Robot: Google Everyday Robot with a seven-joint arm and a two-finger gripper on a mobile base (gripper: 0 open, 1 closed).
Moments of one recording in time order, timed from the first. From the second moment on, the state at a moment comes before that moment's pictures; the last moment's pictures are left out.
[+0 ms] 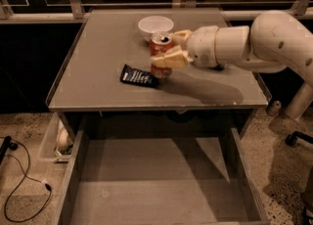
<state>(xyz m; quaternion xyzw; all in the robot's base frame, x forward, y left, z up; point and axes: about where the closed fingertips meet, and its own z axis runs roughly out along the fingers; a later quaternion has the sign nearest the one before) 0.632 -0.042 0.921 -0.49 0.63 0.25 0.54</state>
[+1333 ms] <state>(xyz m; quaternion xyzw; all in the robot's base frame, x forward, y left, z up) 0.458 -0.132 0.882 -0.42 0.67 0.20 0.58</state>
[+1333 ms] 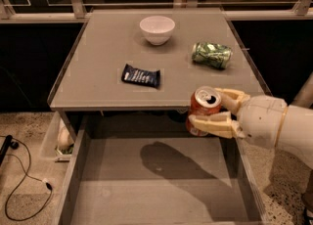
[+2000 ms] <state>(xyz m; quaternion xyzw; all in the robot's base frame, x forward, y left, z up) 0.454 -0.137 0.878 -0.42 0.67 0.19 0.58</state>
